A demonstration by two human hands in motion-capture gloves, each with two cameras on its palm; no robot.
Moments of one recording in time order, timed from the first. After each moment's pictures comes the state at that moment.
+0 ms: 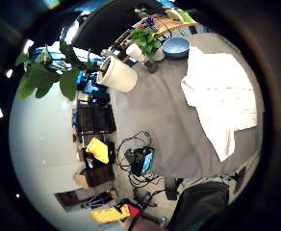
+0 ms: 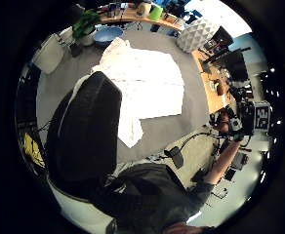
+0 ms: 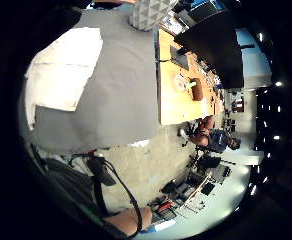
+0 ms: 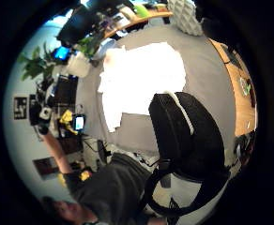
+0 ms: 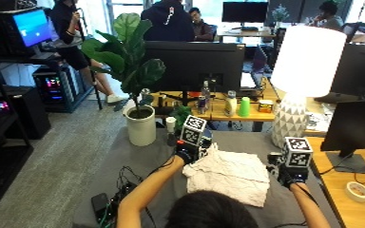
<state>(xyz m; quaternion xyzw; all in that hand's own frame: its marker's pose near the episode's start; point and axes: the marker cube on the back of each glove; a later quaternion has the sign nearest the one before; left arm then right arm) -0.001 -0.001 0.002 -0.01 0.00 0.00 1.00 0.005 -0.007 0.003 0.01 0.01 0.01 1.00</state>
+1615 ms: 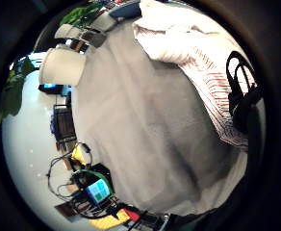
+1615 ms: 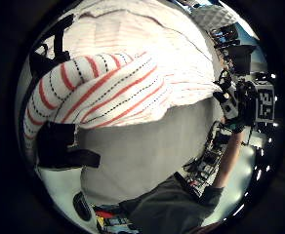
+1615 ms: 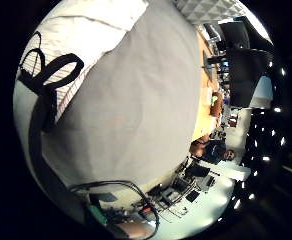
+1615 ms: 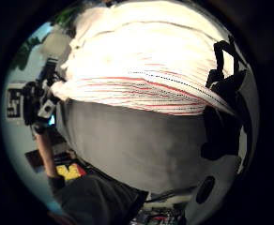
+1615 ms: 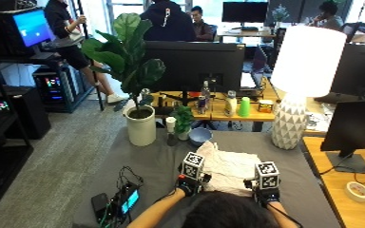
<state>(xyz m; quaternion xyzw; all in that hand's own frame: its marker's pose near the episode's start) 0.058 0.001 0.203 -0.04 0.06 0.07 0.99 -0.048 -0.077 0.207 -0.04 0.05 -0.06 1.00</state>
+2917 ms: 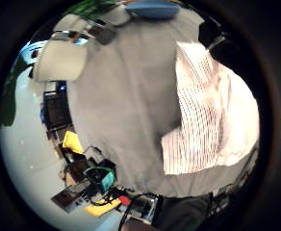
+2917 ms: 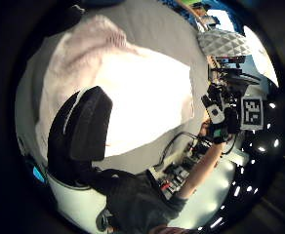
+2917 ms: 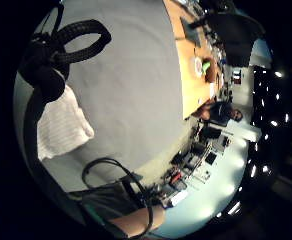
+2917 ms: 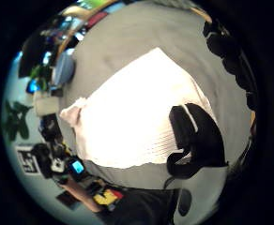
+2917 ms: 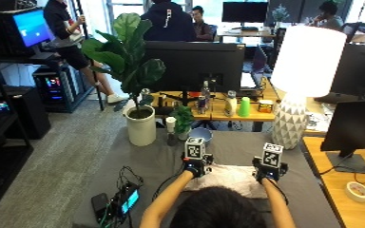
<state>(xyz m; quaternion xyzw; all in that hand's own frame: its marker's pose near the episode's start) 0.047 -0.028 0.123 -0.15 0.13 -0.05 0.98 -0.048 -0.091 0.108 -0.14 0.02 0.18 0.97</state>
